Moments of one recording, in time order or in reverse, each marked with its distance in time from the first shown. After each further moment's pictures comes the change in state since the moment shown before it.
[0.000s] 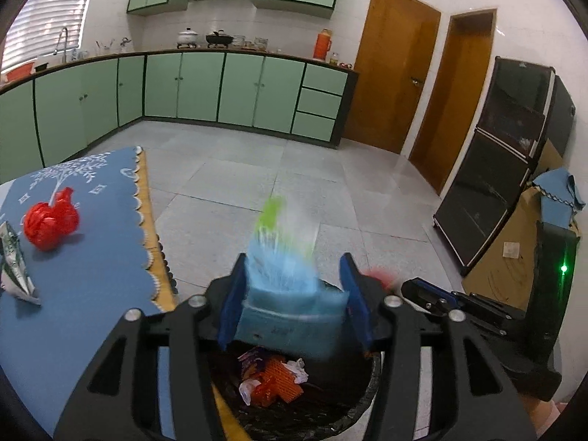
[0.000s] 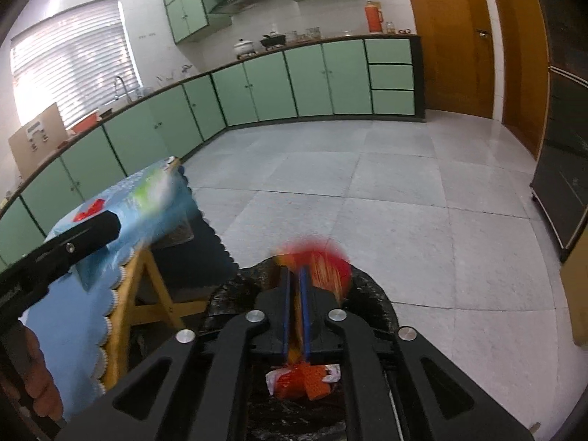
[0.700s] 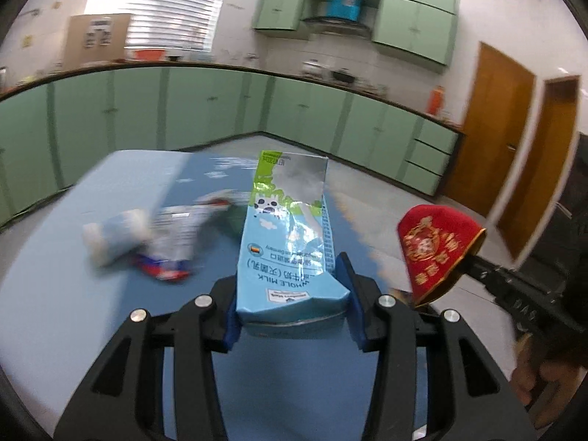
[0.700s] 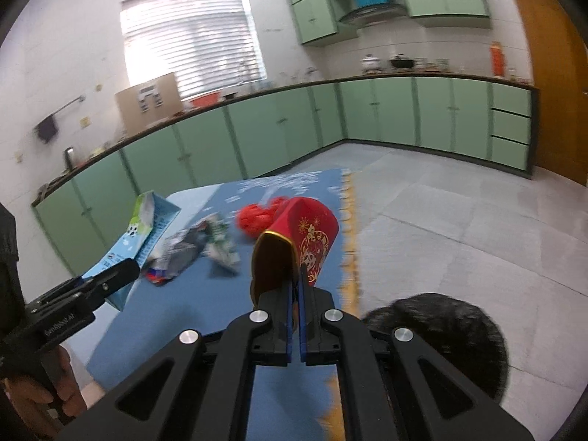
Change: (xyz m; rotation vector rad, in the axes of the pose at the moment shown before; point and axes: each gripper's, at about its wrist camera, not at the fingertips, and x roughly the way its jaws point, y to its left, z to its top) left arm -0.180 0.131 -0.040 -0.231 -0.150 0.333; right arm -0.048 0.179 0.002 -0.261 -0.058 0.351
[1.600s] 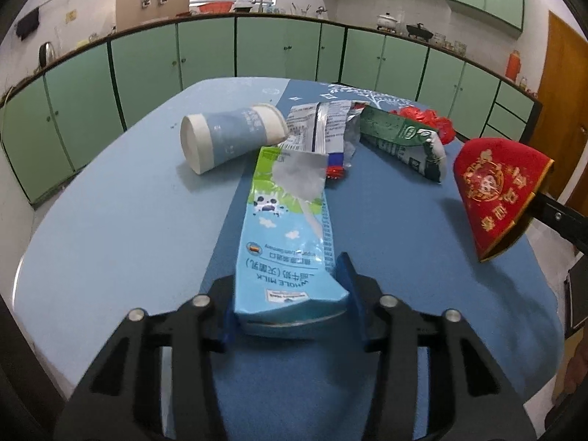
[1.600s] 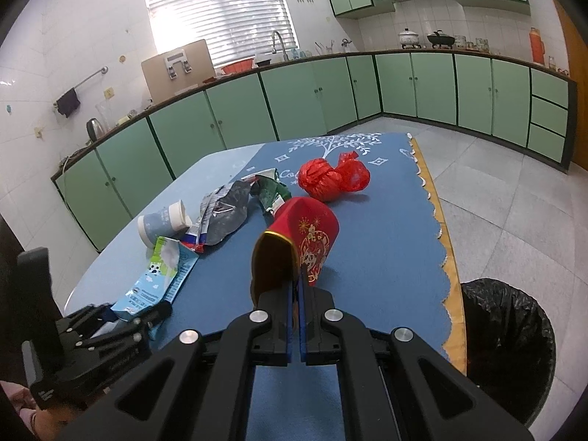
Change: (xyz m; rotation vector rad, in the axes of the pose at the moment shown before) left arm 0.017 0.113 -0.061 -0.085 0.184 0.335; right arm 0.070 0.072 -0.022 -0.057 0.123 0.145
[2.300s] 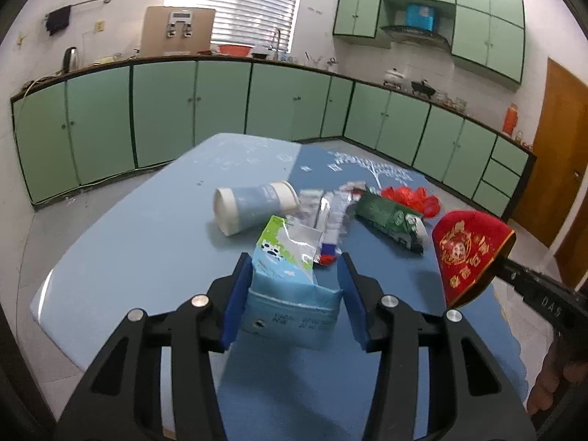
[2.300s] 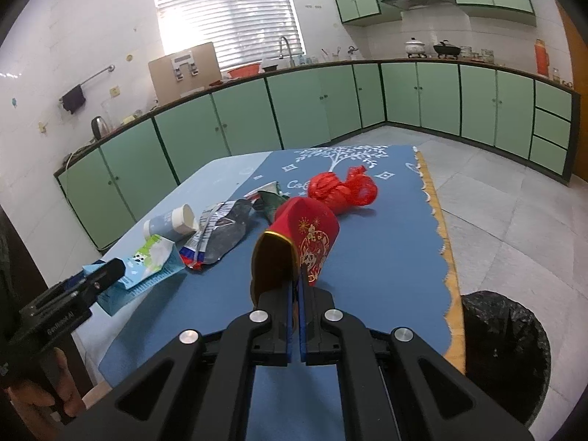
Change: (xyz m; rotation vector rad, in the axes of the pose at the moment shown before) left arm -0.056 0.013 0.019 -0.072 -0.187 -0.020; right arm -0.006 0.005 0.005 -0.029 -0.023 0.001
